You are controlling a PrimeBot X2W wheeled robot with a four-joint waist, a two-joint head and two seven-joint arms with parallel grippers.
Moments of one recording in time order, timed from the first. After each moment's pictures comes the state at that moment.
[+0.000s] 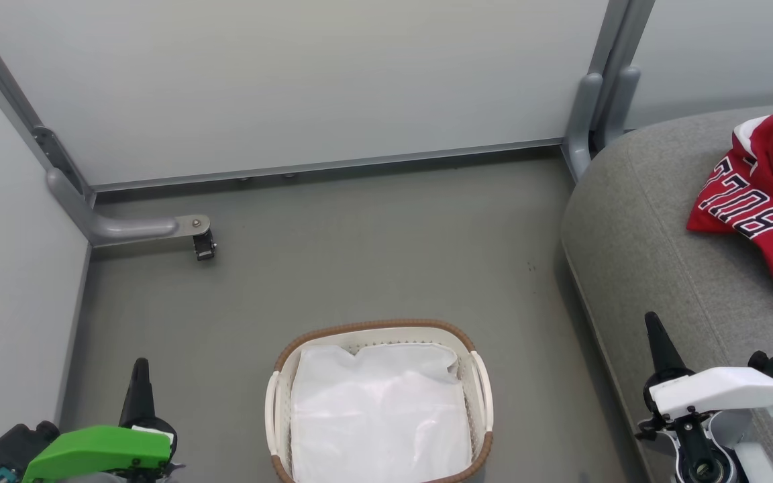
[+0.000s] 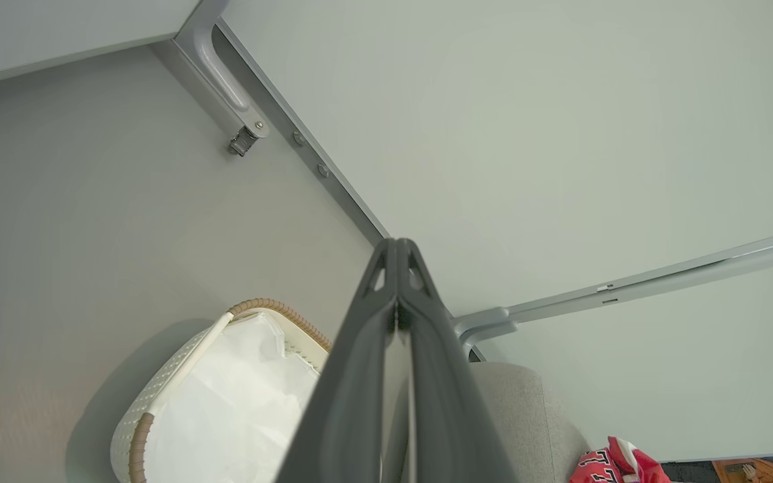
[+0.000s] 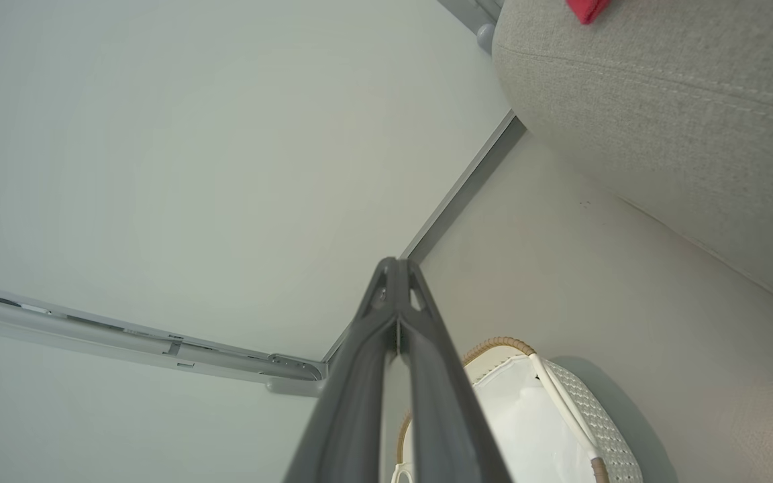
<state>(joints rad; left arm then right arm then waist) -0.03 0.04 0.08 0.29 -1.08 -0.10 -0.03 -0.12 -0.04 -0.06 0.32 1.06 0.13 -0.03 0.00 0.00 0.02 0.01</state>
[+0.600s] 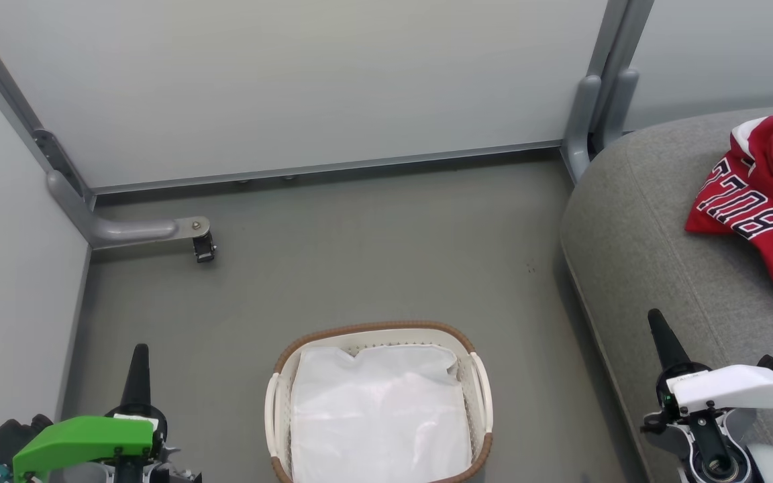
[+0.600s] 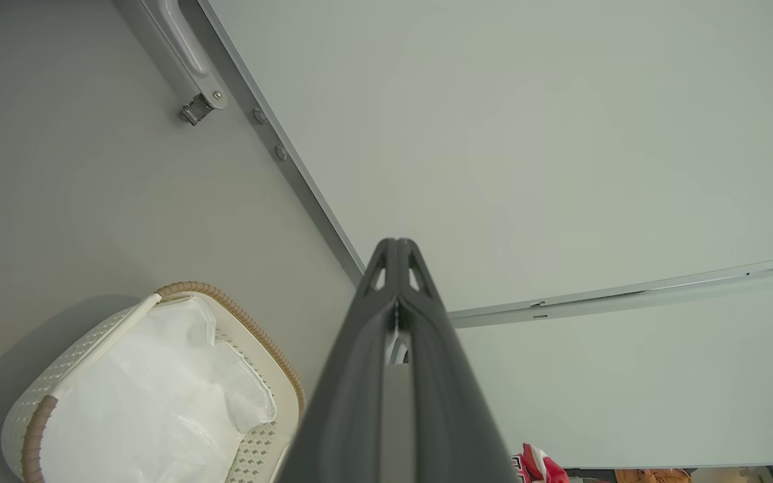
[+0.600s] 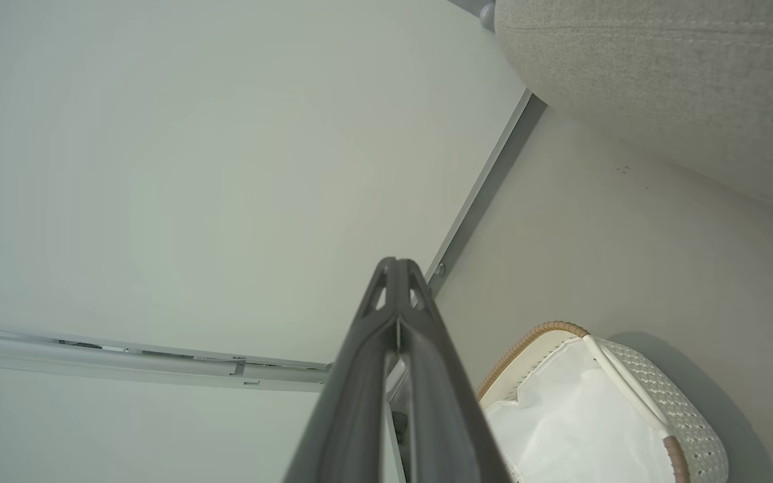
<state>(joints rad) -0.05 0.04 0.09 0.27 -1.26 -0.11 0.02 -0.12 -0.04 -0.08 0.29 1.25 0.13 0.02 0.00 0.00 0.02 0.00</state>
